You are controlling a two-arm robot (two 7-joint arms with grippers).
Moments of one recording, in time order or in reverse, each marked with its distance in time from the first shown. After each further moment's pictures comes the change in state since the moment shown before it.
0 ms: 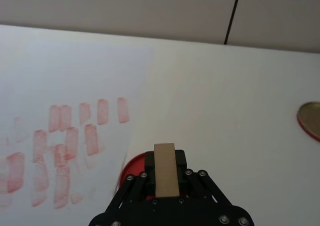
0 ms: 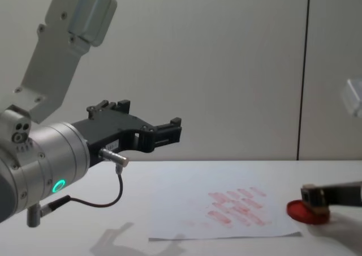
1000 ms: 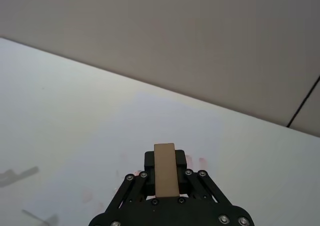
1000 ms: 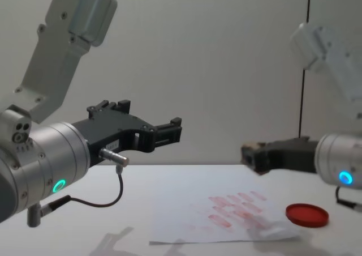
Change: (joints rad) left arm 0.000 0.000 0.000 0.000 0.000 0.000 0.000; right arm -0.030 -0.026 -0.075 -0.153 -0.121 -0.088 0.144
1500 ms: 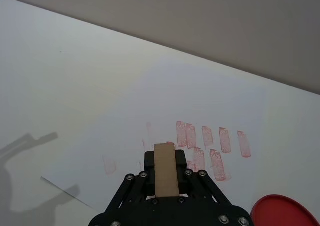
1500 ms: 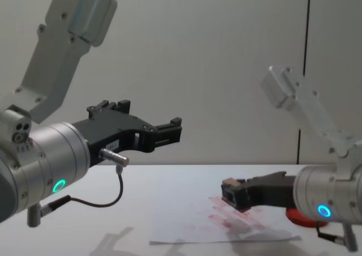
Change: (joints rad) left arm 0.000 0.000 0.000 0.000 0.000 0.000 0.000; right arm 0.029 -0.035 -0.032 0.125 -0.020 0.020 0.068
